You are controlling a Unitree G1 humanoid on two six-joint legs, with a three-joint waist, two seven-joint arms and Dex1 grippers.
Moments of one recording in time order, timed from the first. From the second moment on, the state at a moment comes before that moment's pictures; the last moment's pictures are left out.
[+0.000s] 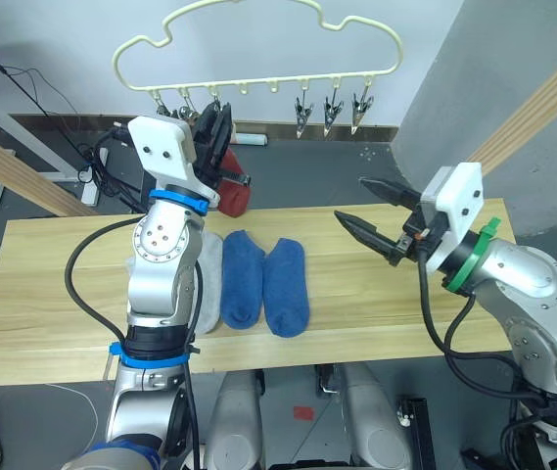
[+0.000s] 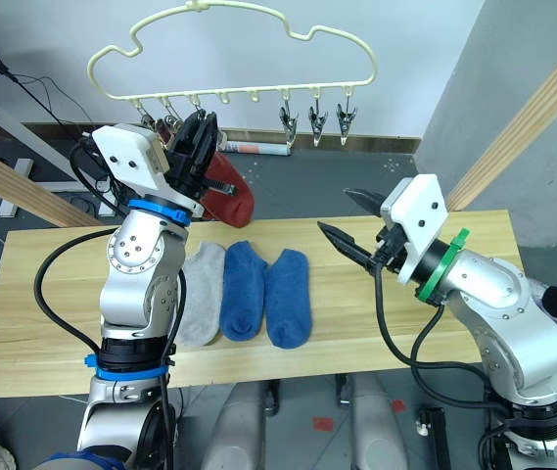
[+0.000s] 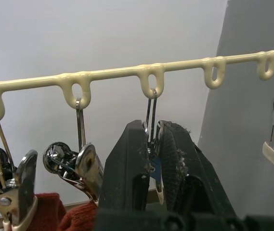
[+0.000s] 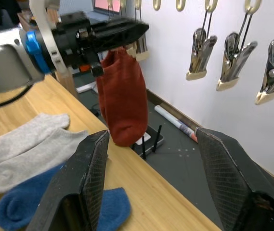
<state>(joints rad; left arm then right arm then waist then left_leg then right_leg) -0.60 0.26 0.10 -0.13 -0.18 0.11 -0.21 -0.41 -0.53 0.03 -0.67 0.43 0.70 0.50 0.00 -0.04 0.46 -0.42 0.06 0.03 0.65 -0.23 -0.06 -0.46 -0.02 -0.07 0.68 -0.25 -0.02</state>
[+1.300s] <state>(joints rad) -0.63 0.32 0.13 -0.15 -0.27 0.25 -0.29 -0.45 0.05 0.37 0.11 -0.10 0.47 0.06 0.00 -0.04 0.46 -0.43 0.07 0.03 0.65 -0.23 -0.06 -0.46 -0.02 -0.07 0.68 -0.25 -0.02</state>
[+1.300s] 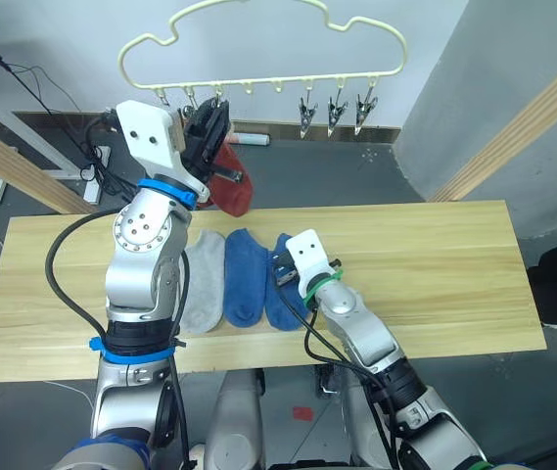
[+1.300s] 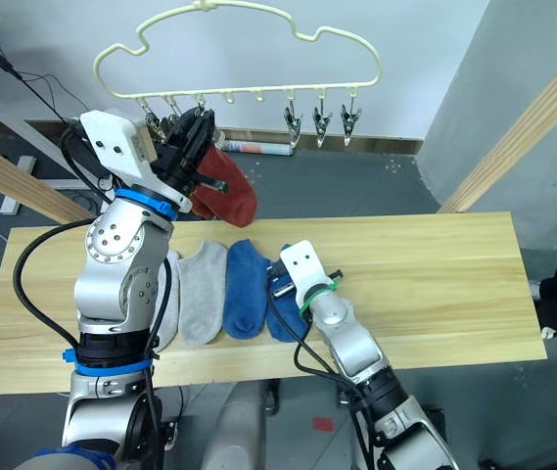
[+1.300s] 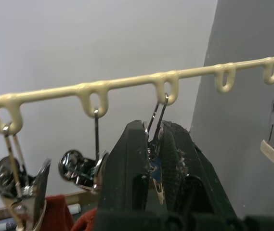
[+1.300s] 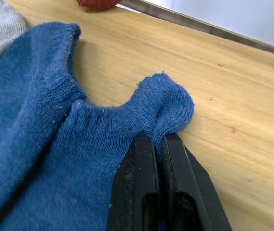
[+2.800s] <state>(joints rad) -0.75 0.46 0.34 -0.23 -0.86 0.86 -0.27 -0.83 0.07 0.25 0.38 -0.09 -0.14 0.31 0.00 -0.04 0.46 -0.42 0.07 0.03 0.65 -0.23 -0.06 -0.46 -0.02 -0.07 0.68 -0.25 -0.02</state>
